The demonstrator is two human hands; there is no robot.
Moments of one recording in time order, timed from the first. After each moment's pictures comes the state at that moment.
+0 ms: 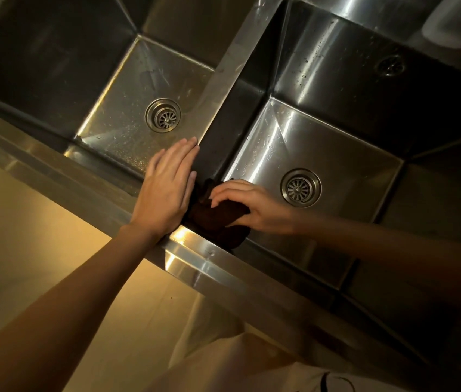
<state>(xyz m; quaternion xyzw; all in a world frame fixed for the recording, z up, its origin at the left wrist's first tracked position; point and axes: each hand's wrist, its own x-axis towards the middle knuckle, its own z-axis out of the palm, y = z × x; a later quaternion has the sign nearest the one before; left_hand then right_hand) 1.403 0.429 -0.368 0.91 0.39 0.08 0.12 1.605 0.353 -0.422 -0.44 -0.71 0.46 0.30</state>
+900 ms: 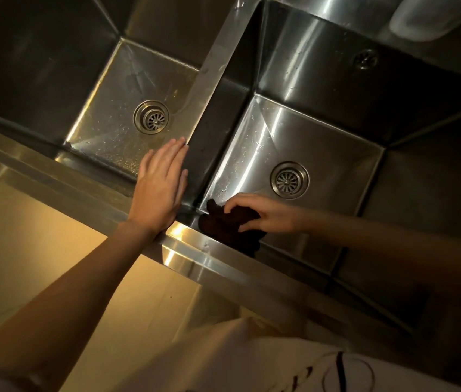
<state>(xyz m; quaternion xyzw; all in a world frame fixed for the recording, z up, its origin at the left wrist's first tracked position) 1.403 0.427 -0.365 0.91 0.40 0.06 0.11 1.625 0.322 -0.413 -0.47 -0.66 0.56 0.19</state>
